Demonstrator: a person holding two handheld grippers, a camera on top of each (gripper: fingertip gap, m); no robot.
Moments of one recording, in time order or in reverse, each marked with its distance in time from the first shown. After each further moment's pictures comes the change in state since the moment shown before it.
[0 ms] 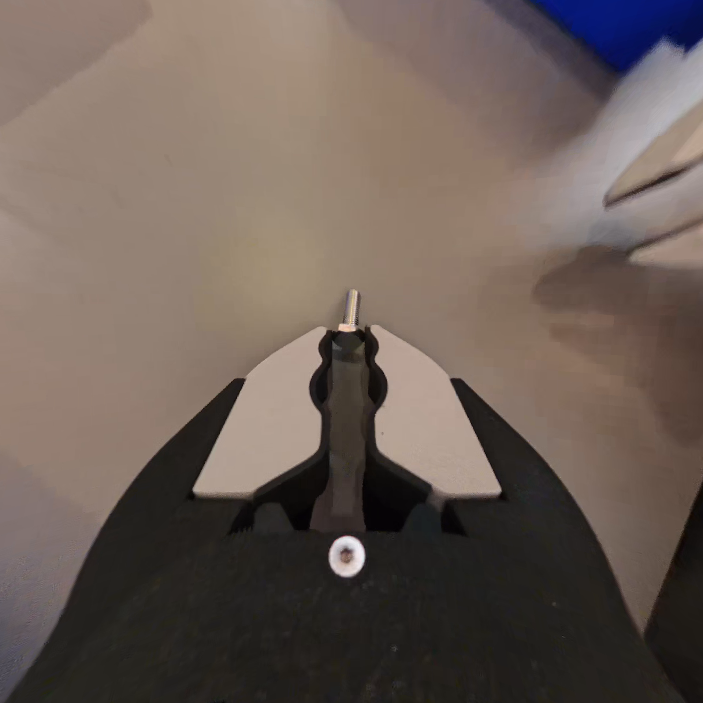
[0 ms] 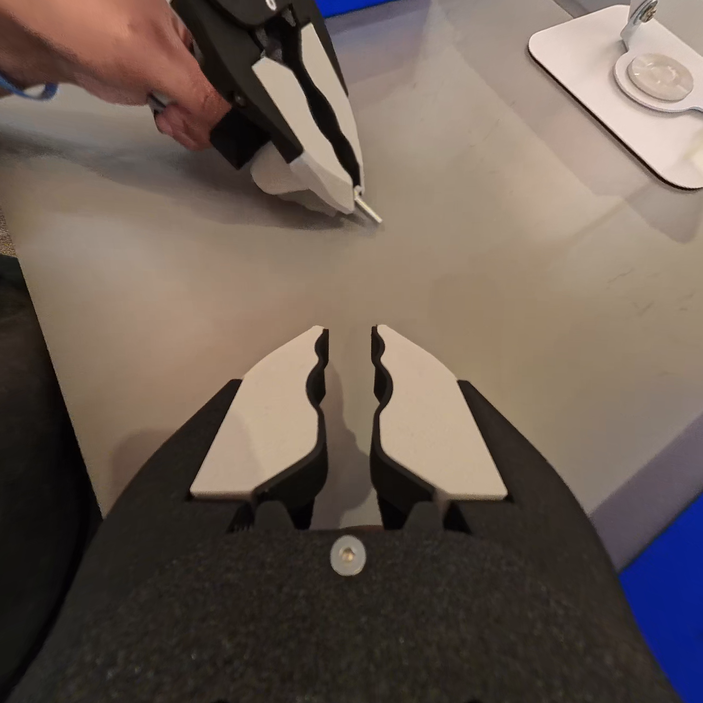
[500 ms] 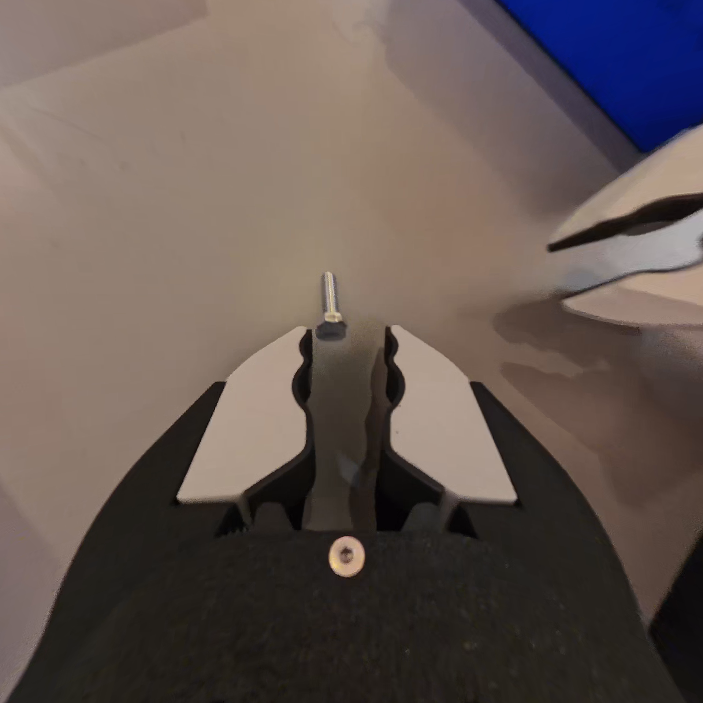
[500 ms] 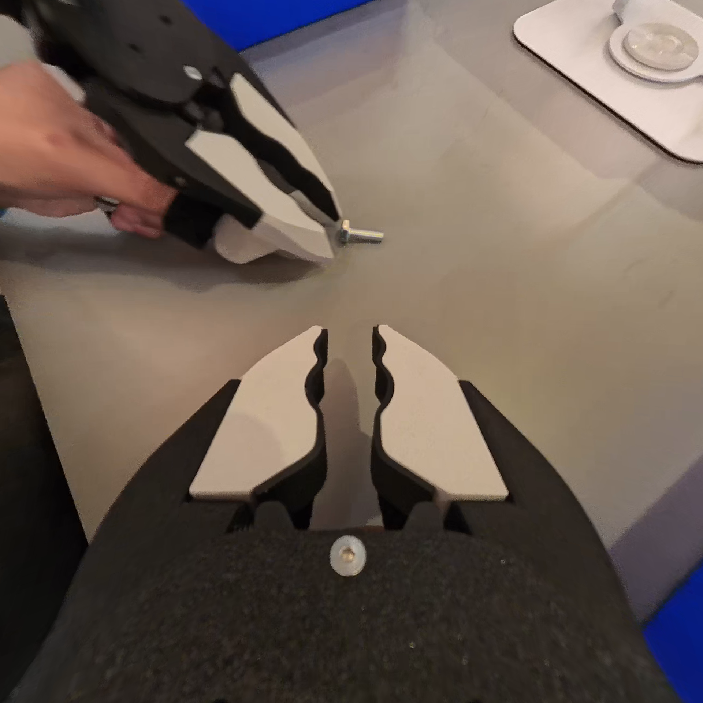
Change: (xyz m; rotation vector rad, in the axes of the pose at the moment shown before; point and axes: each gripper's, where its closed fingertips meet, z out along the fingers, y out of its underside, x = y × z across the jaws) left arm 0.018 0.002 0.004 0.092 -0.131 -0.150; right arm 0.007 -0.003 0.015 0.014 0.006 0.088
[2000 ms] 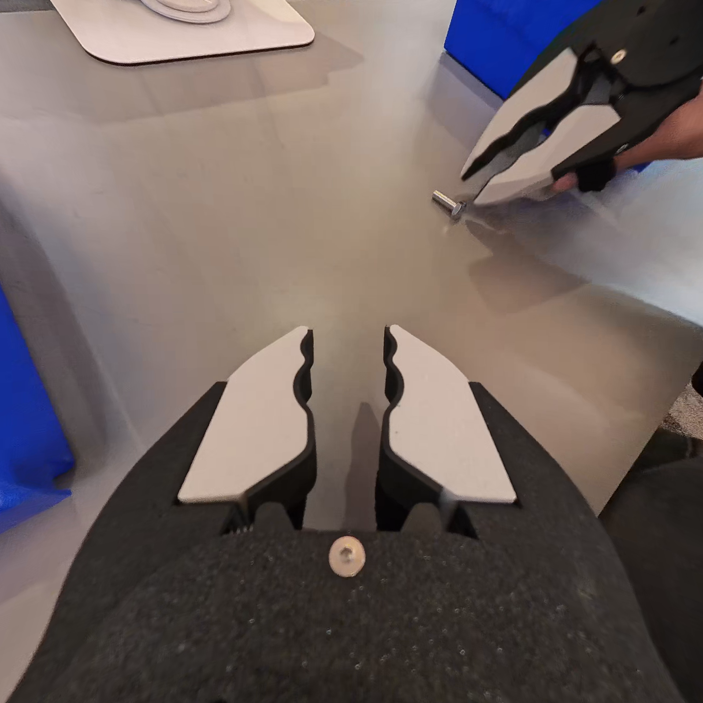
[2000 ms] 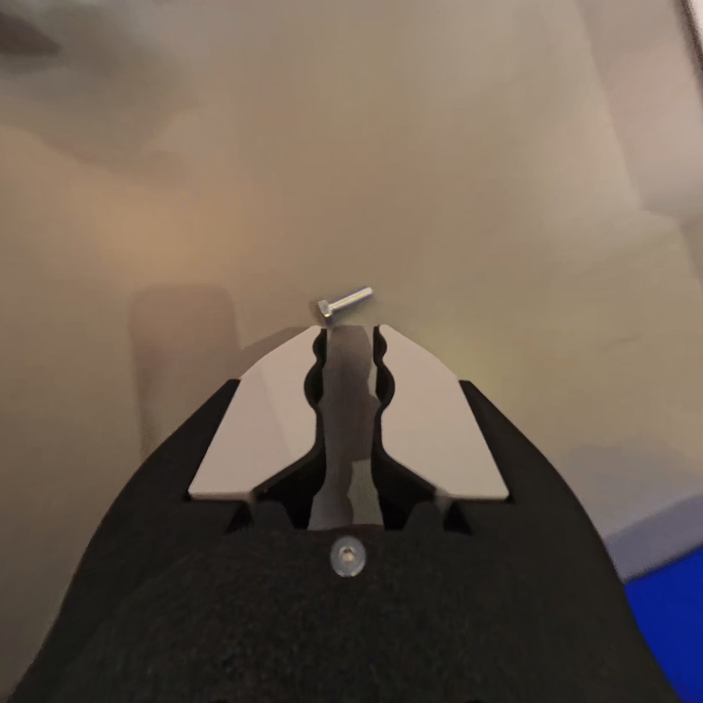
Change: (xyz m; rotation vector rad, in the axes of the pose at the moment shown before) left arm -0.047 0.039 -0.102 0.202 -0.041 -0.052; right arm 0.050 0.004 0.043 -0.295 -0.118 -0.238
